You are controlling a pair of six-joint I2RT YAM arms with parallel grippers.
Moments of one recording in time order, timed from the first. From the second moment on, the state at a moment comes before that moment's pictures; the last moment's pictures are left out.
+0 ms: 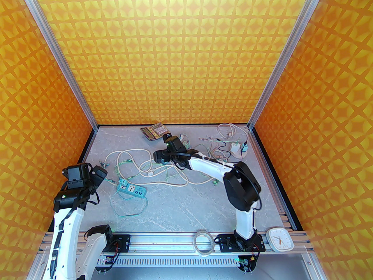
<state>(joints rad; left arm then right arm) 0.17 0.78 0.88 -0.94 -0.13 -0.80 0.75 1.91 1.42 -0.19 -0.02 0.39</state>
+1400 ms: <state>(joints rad) -0.28 1.50 0.98 -0.91 -0.27 -1.10 1.01 1.79 1.03 0.18 0.06 0.24</state>
